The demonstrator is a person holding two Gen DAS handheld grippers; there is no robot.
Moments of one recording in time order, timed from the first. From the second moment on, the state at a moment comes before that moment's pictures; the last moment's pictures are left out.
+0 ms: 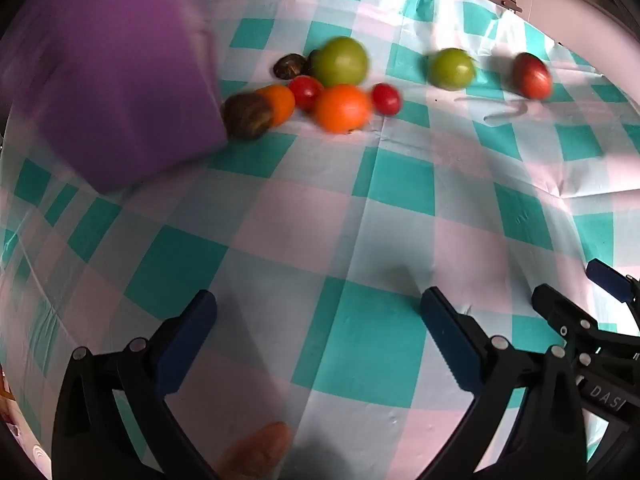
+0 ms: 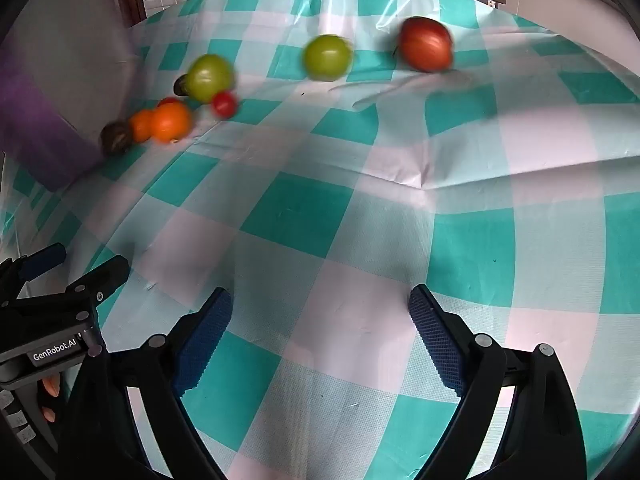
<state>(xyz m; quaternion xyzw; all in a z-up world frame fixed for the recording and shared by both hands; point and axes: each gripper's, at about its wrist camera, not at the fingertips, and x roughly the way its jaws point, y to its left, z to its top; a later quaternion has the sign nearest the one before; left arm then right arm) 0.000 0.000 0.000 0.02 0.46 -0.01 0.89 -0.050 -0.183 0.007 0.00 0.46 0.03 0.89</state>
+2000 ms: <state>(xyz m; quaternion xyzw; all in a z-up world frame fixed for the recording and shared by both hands) 0.002 0.002 0.000 0.02 0.46 -0.01 0.89 -0.050 -0.183 0.009 0.00 0.46 0.03 0.89</state>
